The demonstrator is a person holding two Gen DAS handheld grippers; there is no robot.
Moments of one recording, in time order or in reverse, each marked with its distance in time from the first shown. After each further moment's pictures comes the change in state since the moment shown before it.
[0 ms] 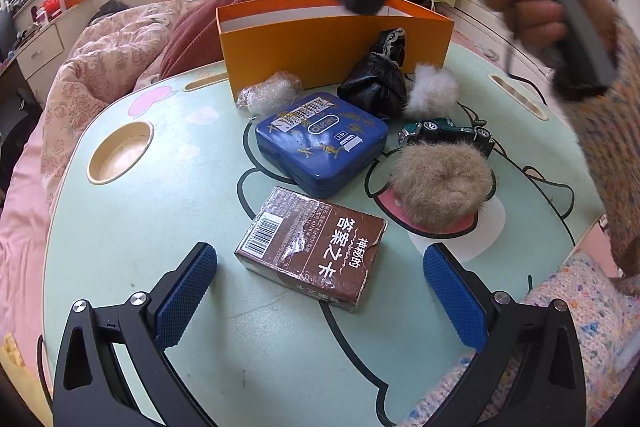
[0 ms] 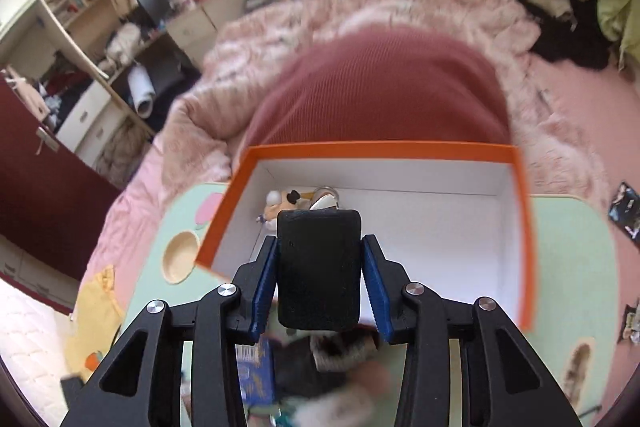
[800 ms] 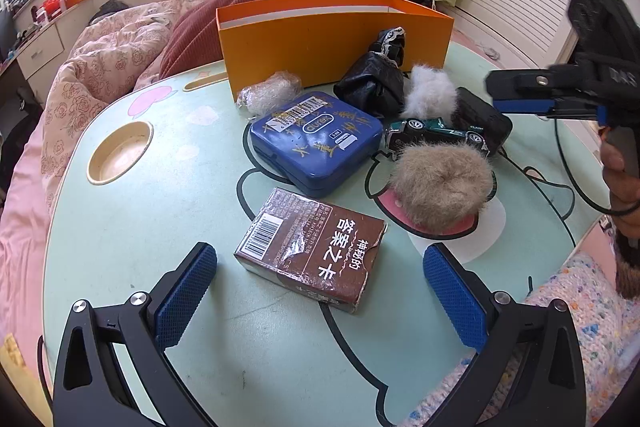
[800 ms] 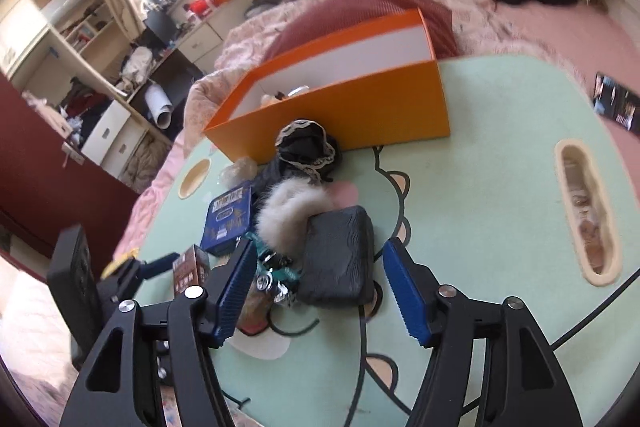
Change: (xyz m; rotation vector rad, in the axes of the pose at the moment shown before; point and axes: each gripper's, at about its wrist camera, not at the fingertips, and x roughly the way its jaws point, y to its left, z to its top) left arm 0.000 0.000 0.000 0.000 0.001 0.000; right arm -0.044 -0.029 -0.145 0.080 -0.042 0.068
